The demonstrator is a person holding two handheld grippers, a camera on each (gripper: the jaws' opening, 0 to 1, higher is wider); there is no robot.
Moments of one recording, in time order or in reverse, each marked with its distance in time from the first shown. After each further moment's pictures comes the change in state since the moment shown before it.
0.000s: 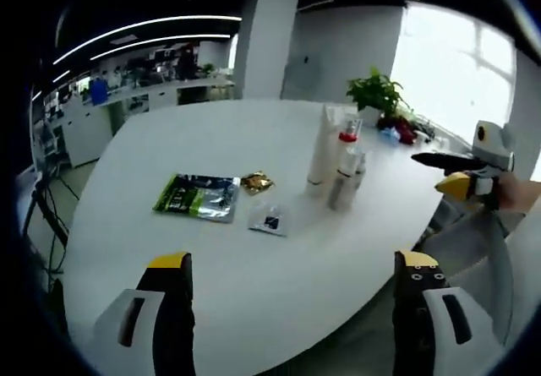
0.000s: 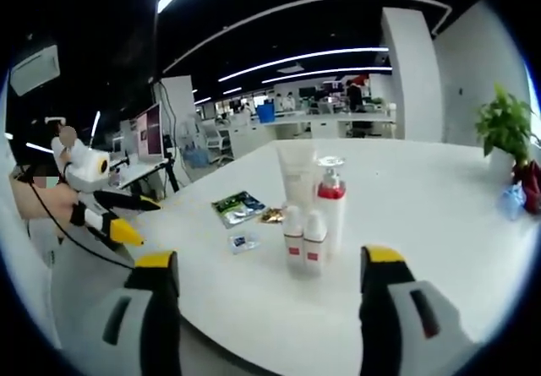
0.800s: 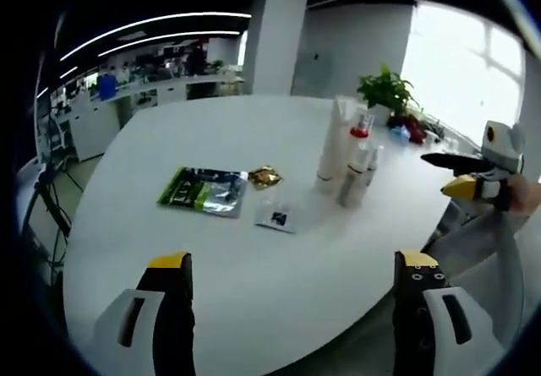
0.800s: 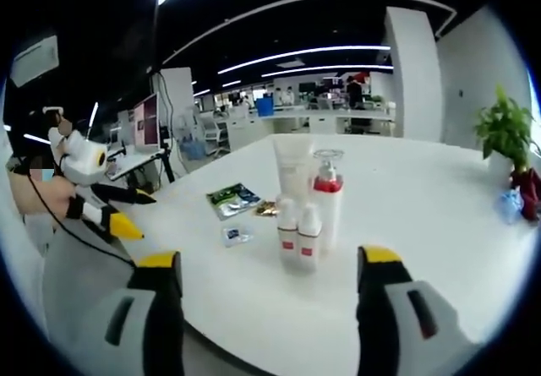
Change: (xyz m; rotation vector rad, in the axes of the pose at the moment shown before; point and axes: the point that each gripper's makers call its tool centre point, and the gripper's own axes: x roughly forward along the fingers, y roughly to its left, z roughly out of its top) left arm 0.015 0.008 -0.003 -0.013 0.015 0.038; right arm 0.006 -0.002 -0.008 -0.027 0.031 -0.014
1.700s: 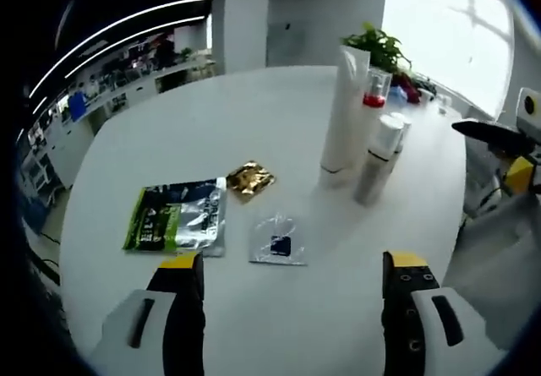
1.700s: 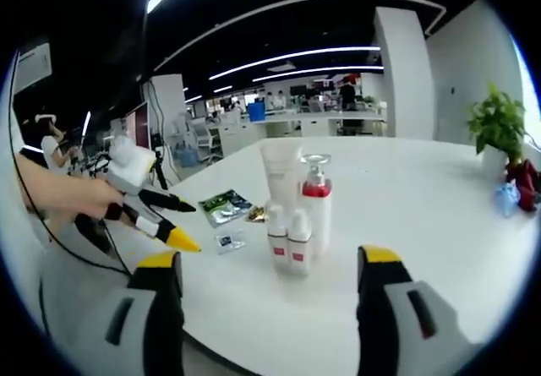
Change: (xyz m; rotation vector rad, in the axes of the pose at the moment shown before) left arm 0.106 0.004 0.014 0.169 0.163 -0.063; right arm -0.002 -0.012 0.006 0.038 -0.025 -0.037
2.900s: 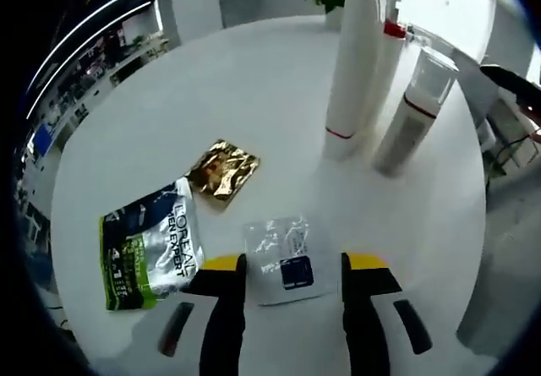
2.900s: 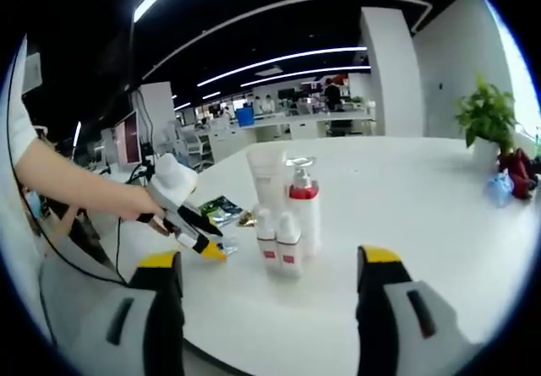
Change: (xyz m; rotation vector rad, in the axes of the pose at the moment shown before) left arm 0.059 0.006 -0.013 0.184 0.241 -0.082; right arm -0.001 -0.011 0.002 0.042 -0.018 -0.047
